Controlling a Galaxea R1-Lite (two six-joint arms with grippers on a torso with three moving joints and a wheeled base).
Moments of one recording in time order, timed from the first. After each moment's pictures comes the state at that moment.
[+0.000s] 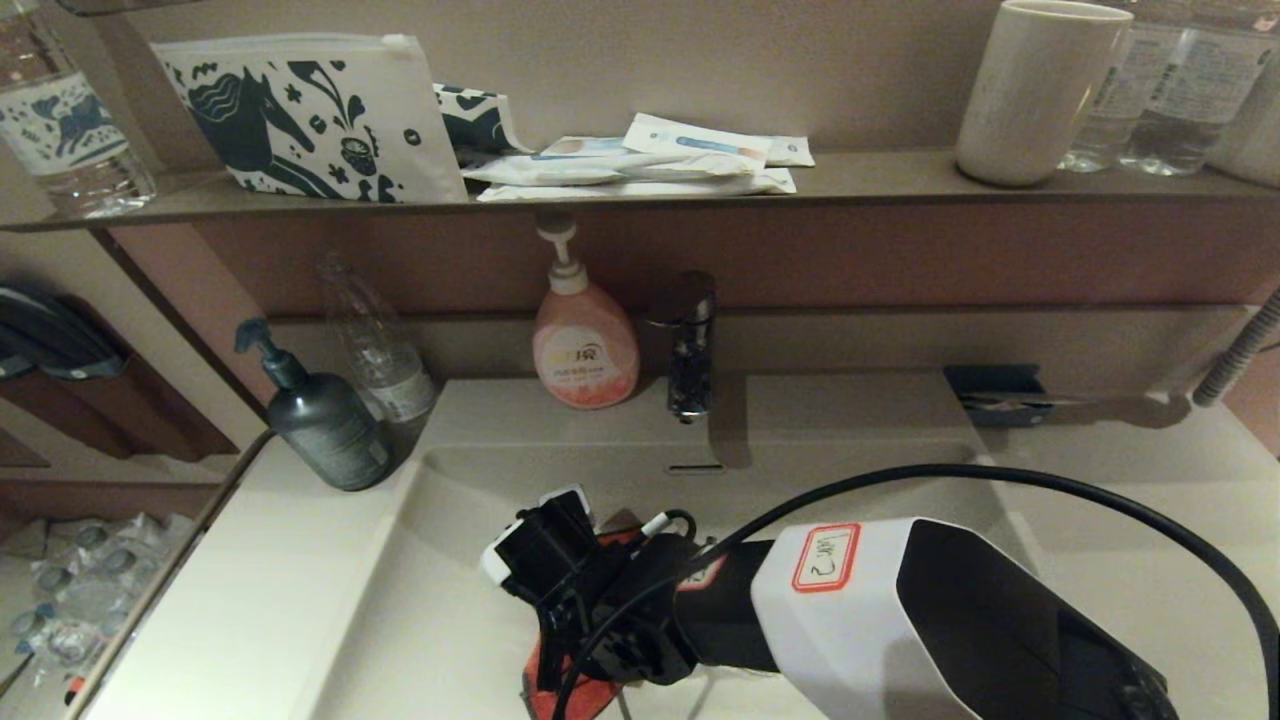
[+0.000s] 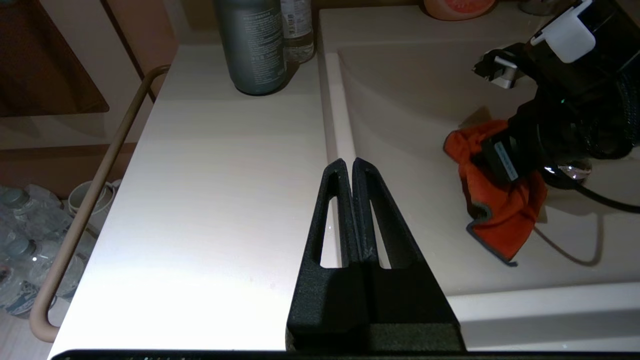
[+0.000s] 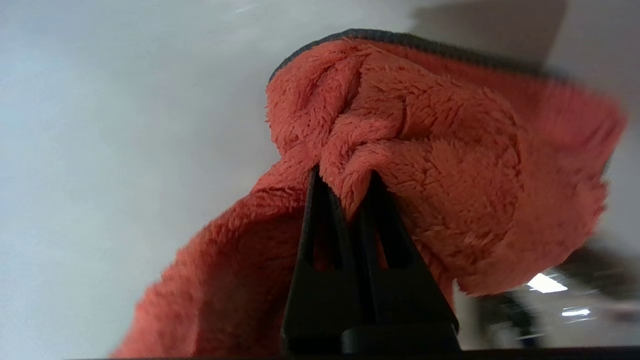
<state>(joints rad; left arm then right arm) 0.00 0.00 0.00 -0.03 -0.03 0.04 0.99 2.58 -1.98 0.26 -0.50 0.34</state>
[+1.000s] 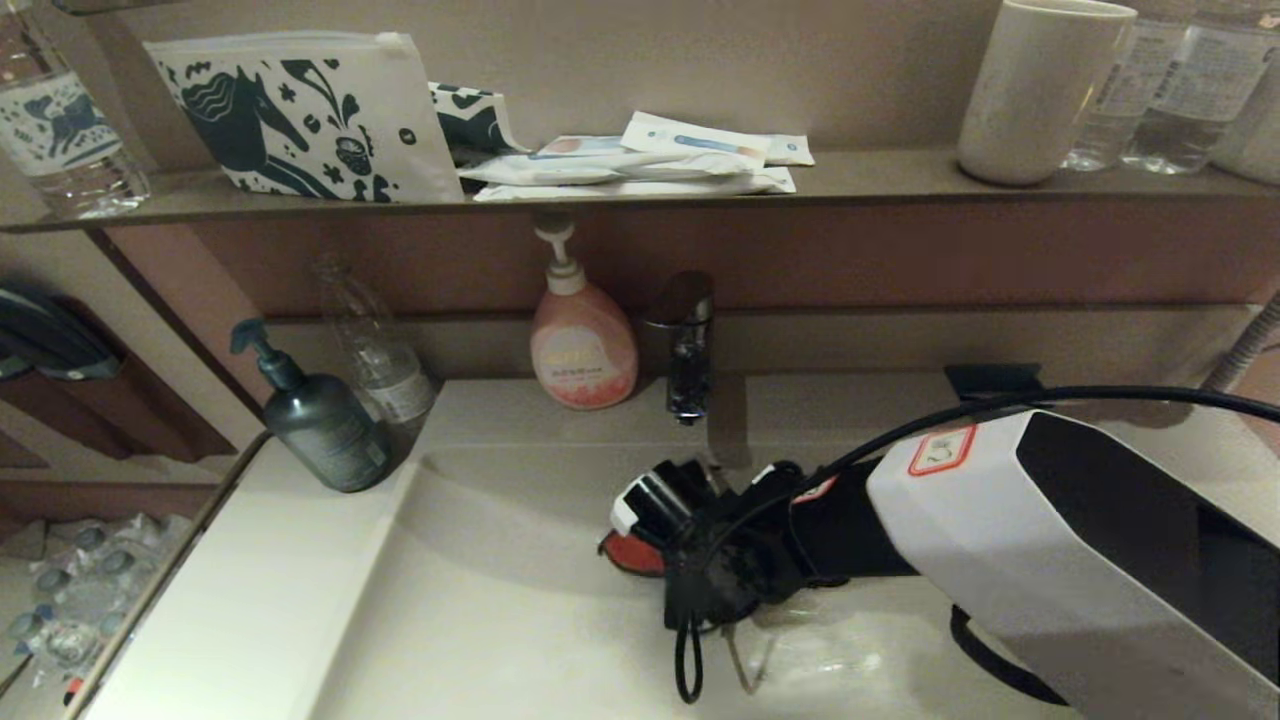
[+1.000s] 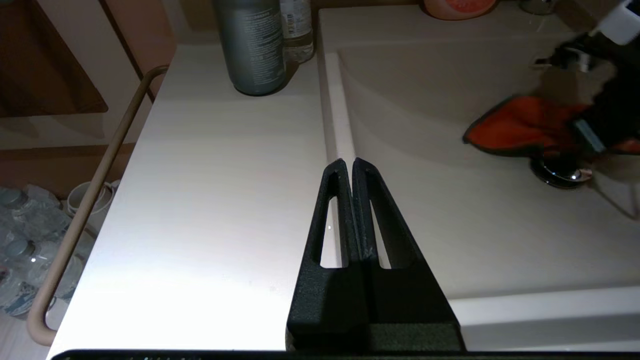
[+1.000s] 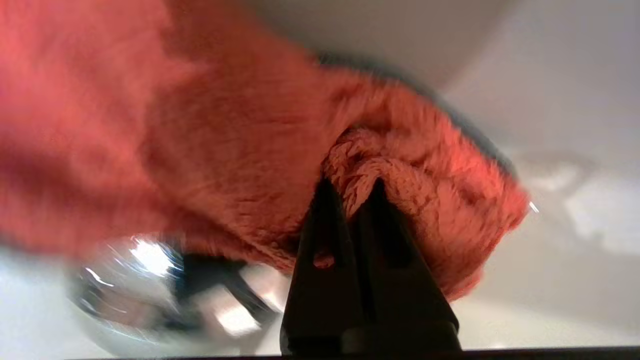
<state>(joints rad) 0.00 0.00 0.00 -0.03 -0.03 0.04 0.84 2.39 -1.65 0.38 -0.64 0.32</state>
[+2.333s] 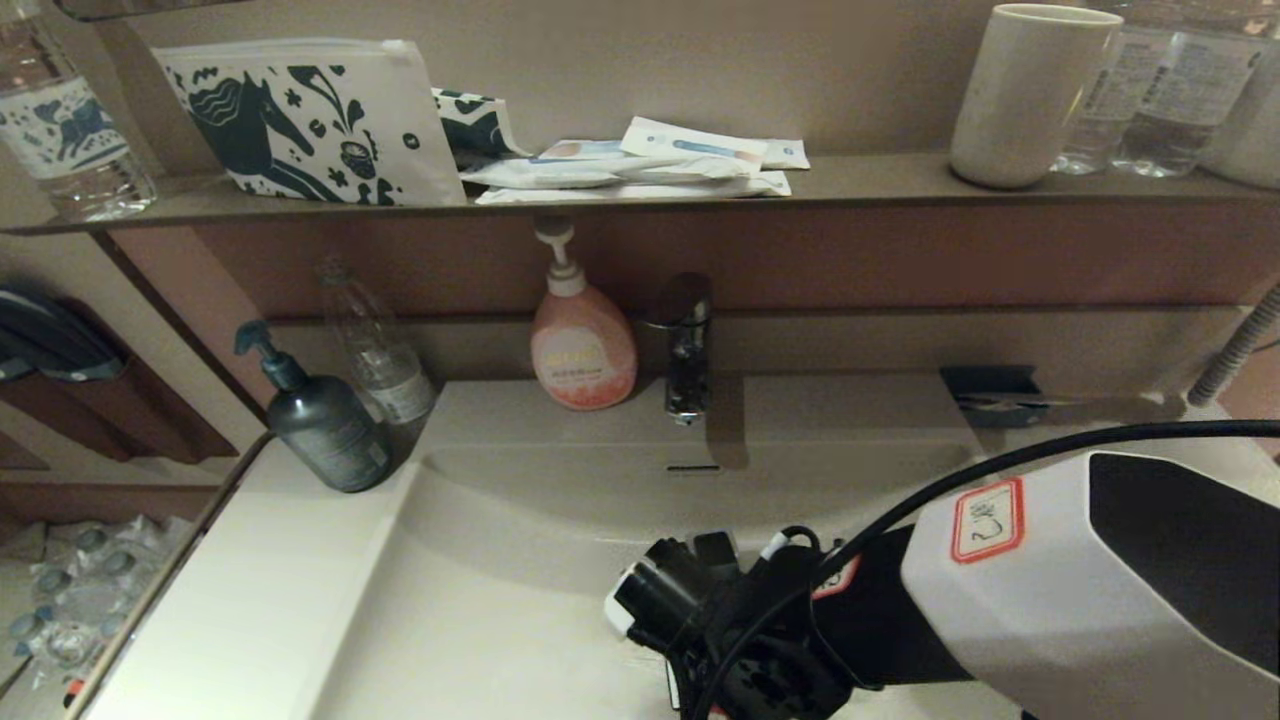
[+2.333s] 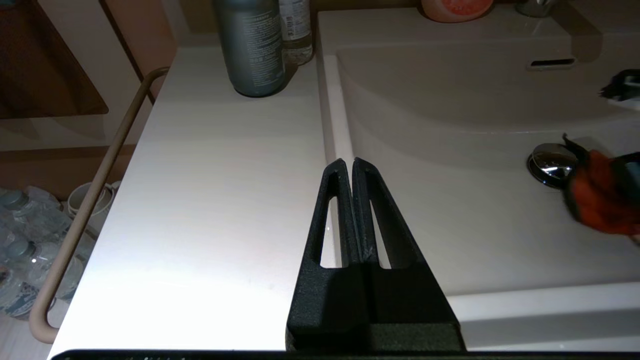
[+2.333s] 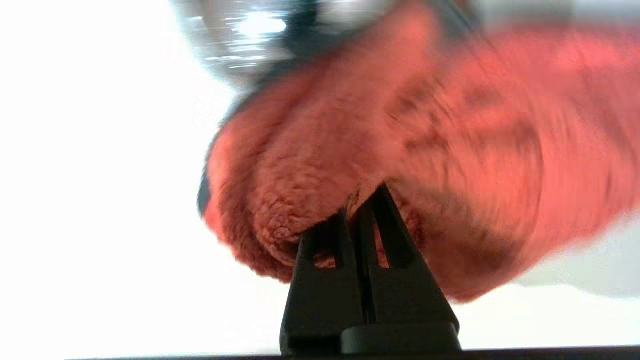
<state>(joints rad) 0.00 0.00 0.00 -0.03 -0.03 0.04 0.97 2.32 -1.40 0.31 -0.36 0.74</state>
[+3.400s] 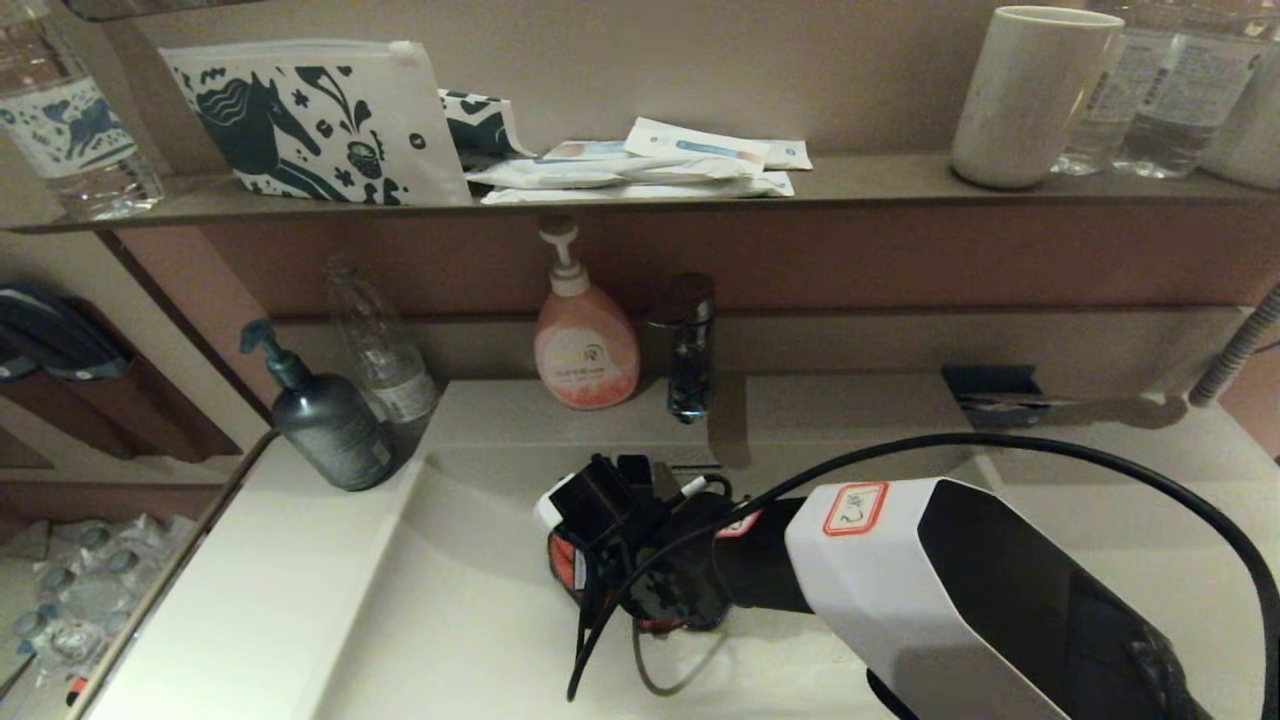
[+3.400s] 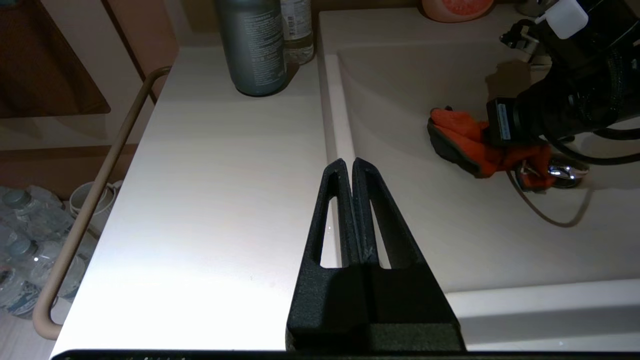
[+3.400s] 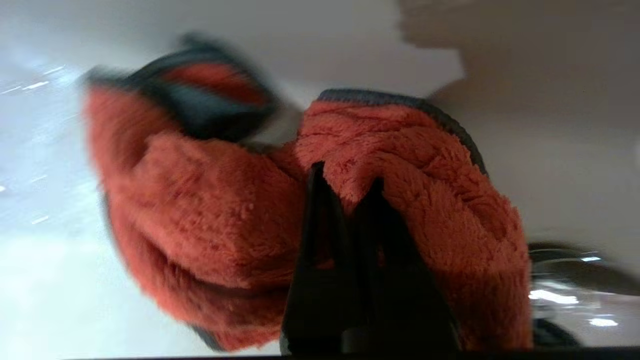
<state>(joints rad) 0.00 0.00 0.00 -0.03 -0.03 0.04 0.86 2.61 -1.94 0.27 -0.41 0.68</state>
